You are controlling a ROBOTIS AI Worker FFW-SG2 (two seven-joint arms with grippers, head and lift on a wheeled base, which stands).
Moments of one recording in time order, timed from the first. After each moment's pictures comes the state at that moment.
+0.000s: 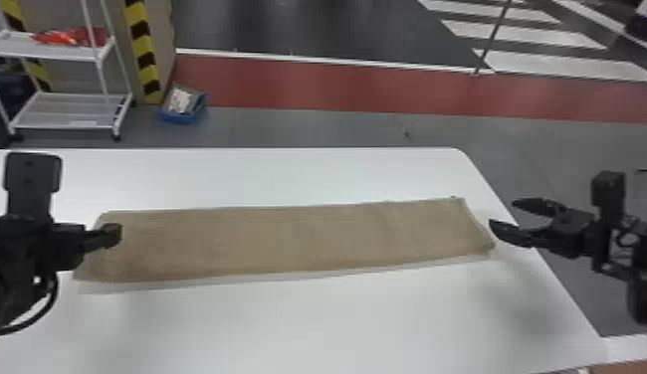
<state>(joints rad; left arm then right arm) -0.08 0.28 -0.02 -1.89 0.27 1.05 0.20 -0.36 -0.56 -0.29 -0.86 0.07 -0.01 1.02</state>
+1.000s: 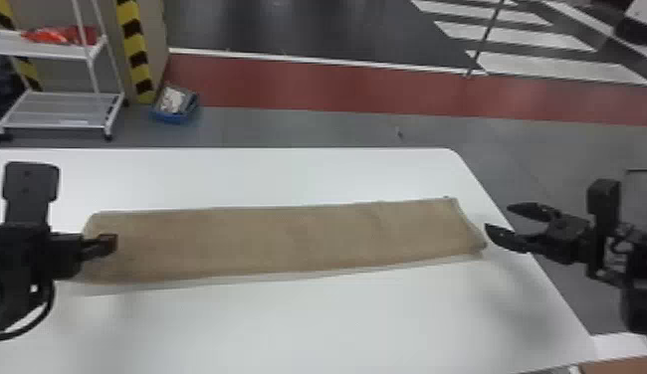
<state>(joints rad) -0.09 0.27 -0.03 -1.83 0.28 1.05 0.18 -0.33 -0.56 -0.33 -0.87 0.07 -0.04 1.03</state>
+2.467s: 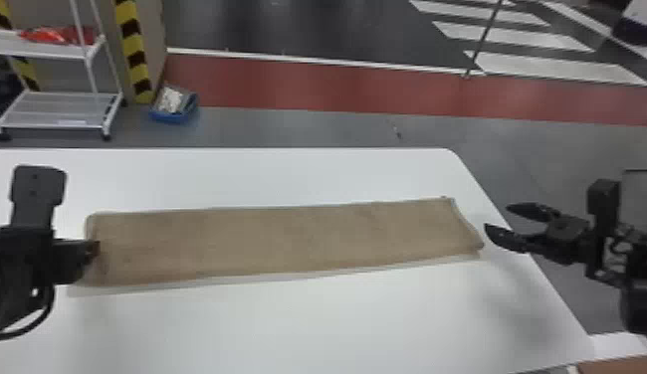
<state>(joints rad) -0.12 0.27 -0.04 -1.81 0.27 1.13 0.15 -0.32 -0.56 -0.33 -0.87 0.06 -0.04 1.03</state>
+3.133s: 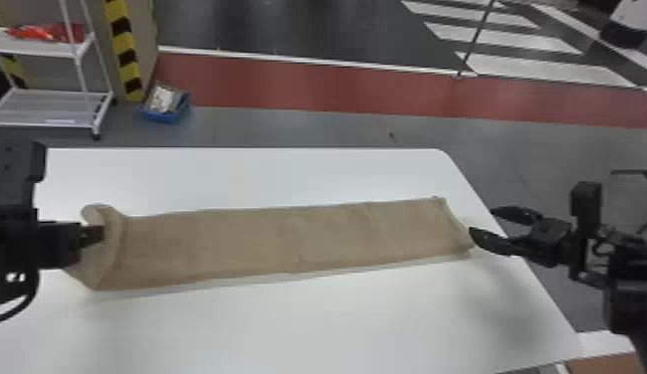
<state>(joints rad) -0.14 0.27 0.03 -1.96 0.50 1.29 0.19 -0.26 -0.54 -0.33 -0.99 0.04 0.04 1.04</state>
